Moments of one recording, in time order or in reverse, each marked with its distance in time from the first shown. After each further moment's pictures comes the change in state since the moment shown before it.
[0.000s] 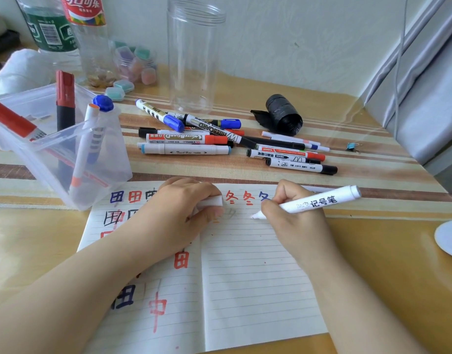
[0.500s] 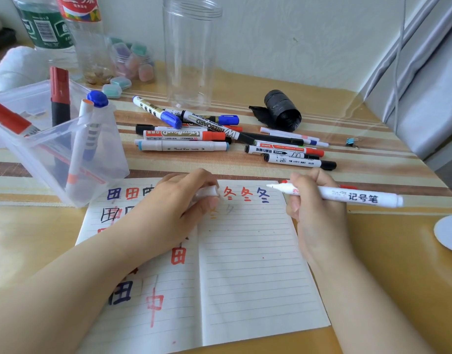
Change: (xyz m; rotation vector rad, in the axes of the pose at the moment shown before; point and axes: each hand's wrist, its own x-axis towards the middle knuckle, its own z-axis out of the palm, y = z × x) left_hand -0.002 -0.003 0.002 -0.094 0.002 -0.005; right_hand 0.005 -0.005 -0.008 0.402 0.280 0.185
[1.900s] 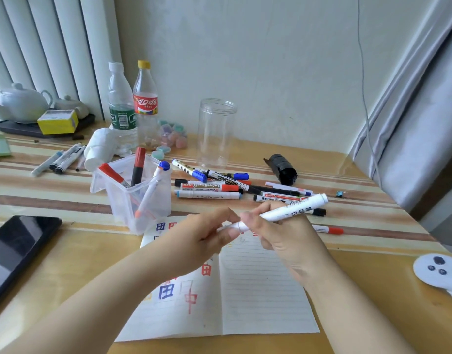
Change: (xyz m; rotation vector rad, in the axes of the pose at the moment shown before) left_hand -0.026 0.069 -0.057 -0.160 -0.071 -0.081; right_hand -0.054 -0.075 0.025 -0.087 -0.533 -0.055
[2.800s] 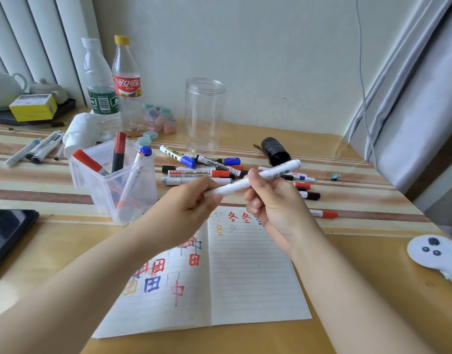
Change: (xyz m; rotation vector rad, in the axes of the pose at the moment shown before) left_hand 0.022 -0.013 0.002 -0.017 0.147 -0.017; right_hand 0.030 0.012 -0.007 0.302 0.096 0.069
